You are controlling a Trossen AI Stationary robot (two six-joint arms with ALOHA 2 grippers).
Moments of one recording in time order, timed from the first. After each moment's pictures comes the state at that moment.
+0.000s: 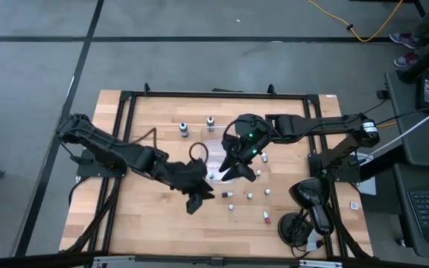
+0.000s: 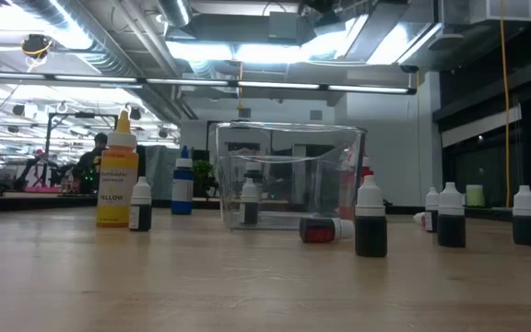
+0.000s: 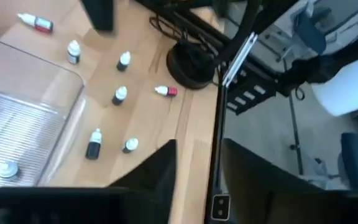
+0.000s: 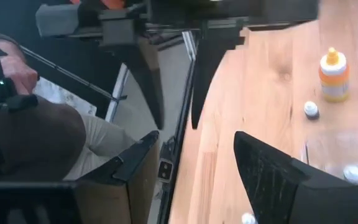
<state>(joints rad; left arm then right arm) -0.38 1.51 1.34 -0.41 -0.14 -0.77 0.05 1.59 1.52 -0.54 -0.55 0.40</state>
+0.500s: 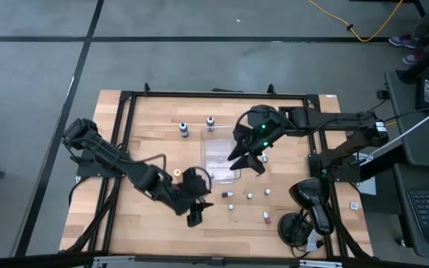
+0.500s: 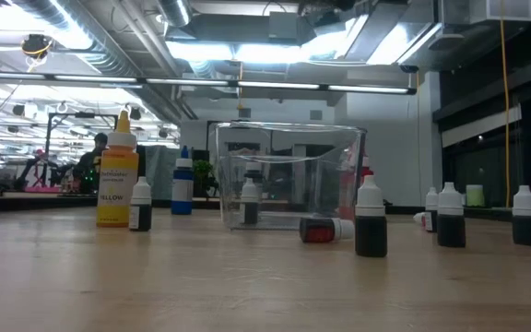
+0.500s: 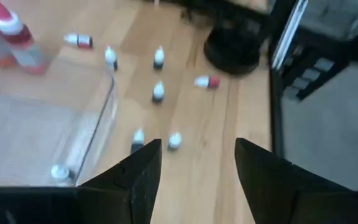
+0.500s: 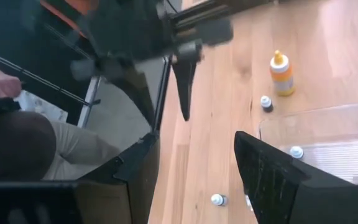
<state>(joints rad) -0.52 1.62 1.34 -0.46 -0.43 -0.65 0.02 1.49 1.52 -0.66 -0.45 0.34</state>
